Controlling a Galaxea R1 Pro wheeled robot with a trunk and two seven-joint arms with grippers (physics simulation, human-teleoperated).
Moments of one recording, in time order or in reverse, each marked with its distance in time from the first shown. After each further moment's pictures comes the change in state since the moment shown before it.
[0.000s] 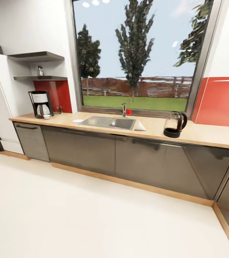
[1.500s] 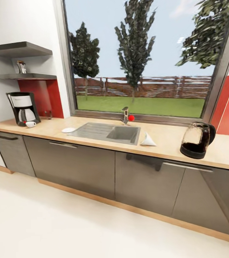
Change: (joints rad) left arm 0.000 0.001 0.001 -0.001 0.003 0.000 0.002; right arm 0.025 -0.005 0.003 0.046 0.005 -0.005 -0.001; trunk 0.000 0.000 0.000
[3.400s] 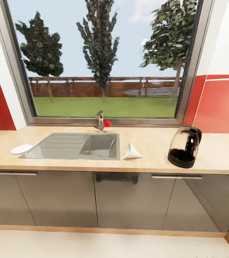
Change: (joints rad) left arm 0.000 0.002 0.006 0.002 -0.002 -0.007 -0.004; right arm 0.000 0.010 0.003 0.105 0.000 0.000 0.002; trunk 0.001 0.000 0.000
